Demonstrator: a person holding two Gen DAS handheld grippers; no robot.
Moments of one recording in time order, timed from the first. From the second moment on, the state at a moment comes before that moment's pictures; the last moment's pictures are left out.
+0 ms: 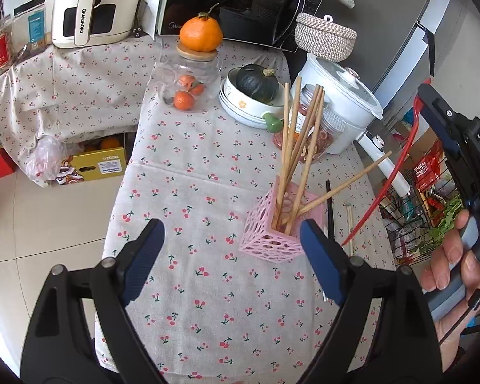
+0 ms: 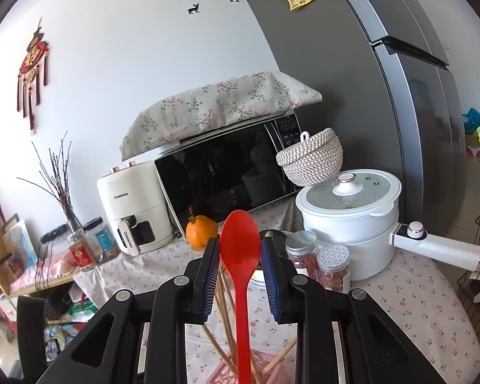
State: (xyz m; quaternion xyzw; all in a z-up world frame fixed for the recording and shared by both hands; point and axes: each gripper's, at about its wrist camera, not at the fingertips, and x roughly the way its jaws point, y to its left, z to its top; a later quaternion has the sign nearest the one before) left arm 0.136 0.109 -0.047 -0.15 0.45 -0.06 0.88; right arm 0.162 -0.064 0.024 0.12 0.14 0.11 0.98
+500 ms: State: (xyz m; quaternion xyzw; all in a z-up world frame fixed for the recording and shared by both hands) left arm 0.133 0.114 -0.053 -0.12 0.46 -0.05 0.88; right arm 0.189 -0.047 -0.030 0.10 0.19 0.09 0.97
